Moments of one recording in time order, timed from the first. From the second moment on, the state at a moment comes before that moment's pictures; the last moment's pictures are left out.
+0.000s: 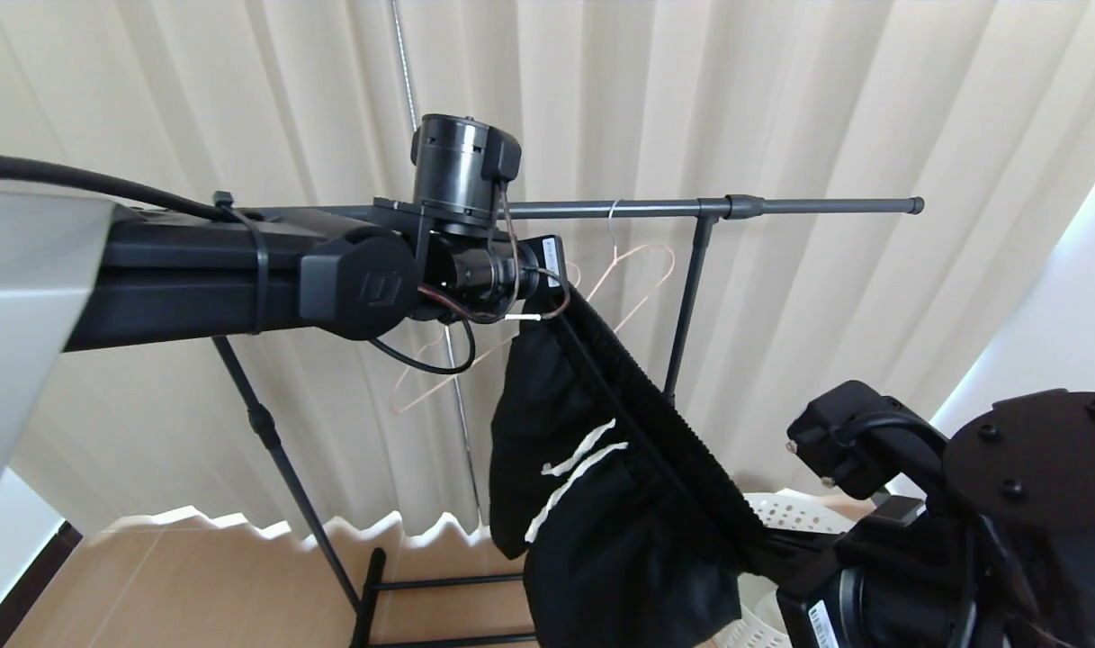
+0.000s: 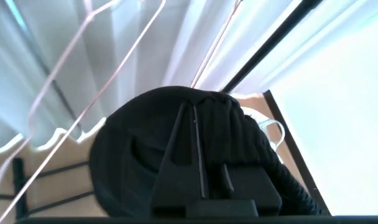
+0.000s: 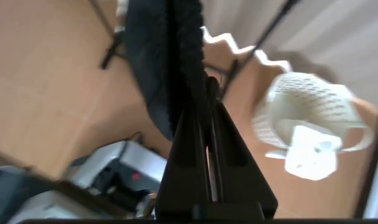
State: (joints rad) left arm -0.59 2.08 -1.74 0.02 0.19 -0.34; right arm 1.03 1.42 -0.80 0.12 -0.44 0.37
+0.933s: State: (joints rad) left arm -0.57 2.09 -1.74 0.11 0.15 -0.33; right arm 1.00 1.57 -0.84 0.03 -0.48 0.52
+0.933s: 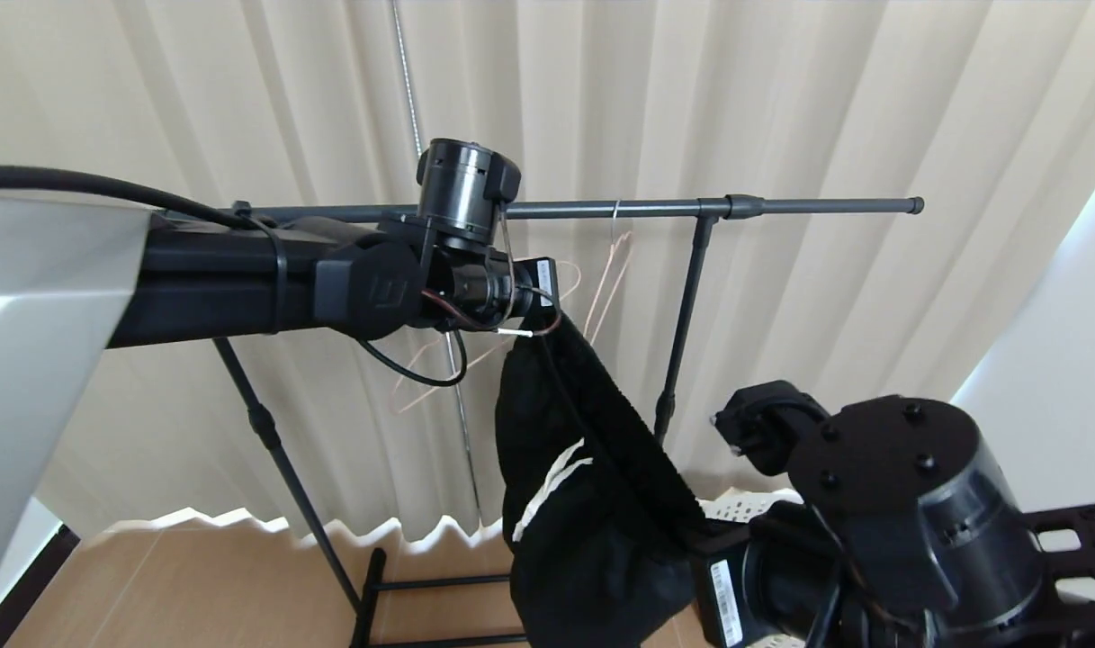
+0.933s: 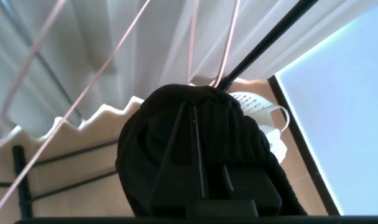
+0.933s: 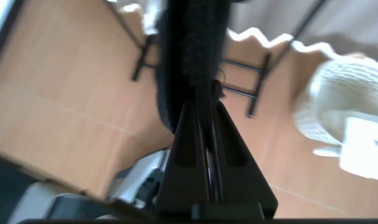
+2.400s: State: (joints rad) left arm -0.95 1.80 -1.18 0.14 0.18 -0.50; right arm 0.64 2.12 -1.65 0.01 -0.49 0.44
